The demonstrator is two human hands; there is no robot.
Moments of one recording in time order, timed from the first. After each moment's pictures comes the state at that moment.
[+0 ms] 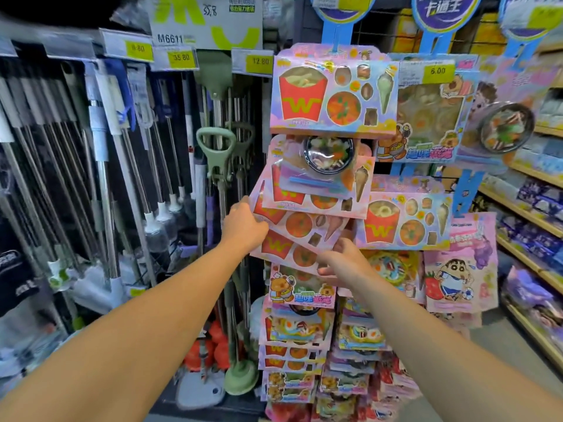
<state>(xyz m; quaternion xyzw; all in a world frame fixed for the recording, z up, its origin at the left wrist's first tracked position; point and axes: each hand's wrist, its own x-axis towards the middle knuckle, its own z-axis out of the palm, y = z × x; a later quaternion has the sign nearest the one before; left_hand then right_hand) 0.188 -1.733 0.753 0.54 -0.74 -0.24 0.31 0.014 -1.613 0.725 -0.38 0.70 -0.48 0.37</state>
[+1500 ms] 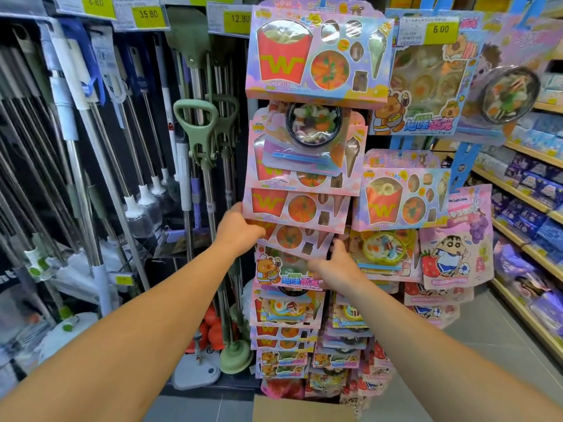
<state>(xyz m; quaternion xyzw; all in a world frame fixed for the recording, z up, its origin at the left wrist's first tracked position) 0.176 -1.732 0.708 0.50 -0.69 -0.40 0.33 0.004 -1.612 0.671 -0.39 0.72 -0.44 0.36</state>
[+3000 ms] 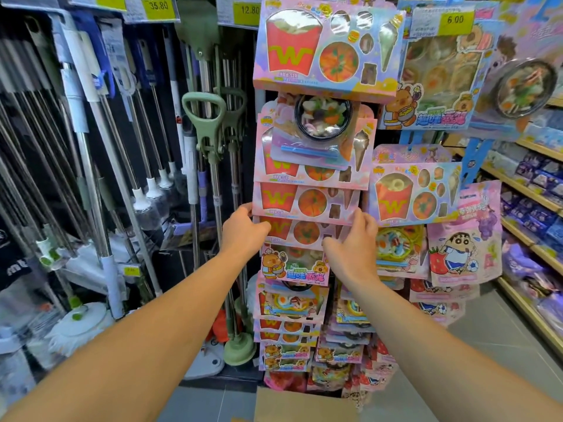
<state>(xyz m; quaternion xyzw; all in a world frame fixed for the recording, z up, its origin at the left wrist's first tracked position) 0.177 -1.706 0.704 0.52 -0.68 -0.35 0.38 0.016 -1.600 0.691 -0.42 0.75 -0.49 0.10</state>
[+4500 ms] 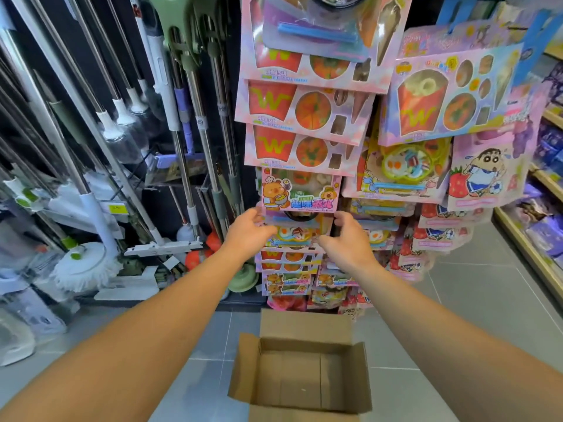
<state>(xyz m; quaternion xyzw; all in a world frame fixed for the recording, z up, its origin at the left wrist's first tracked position) 0.190 -1.680 0.580 0.53 -0.67 -0.48 0.20 0.020 -1.581 0.578 -0.39 0.79 -0.36 0.30</state>
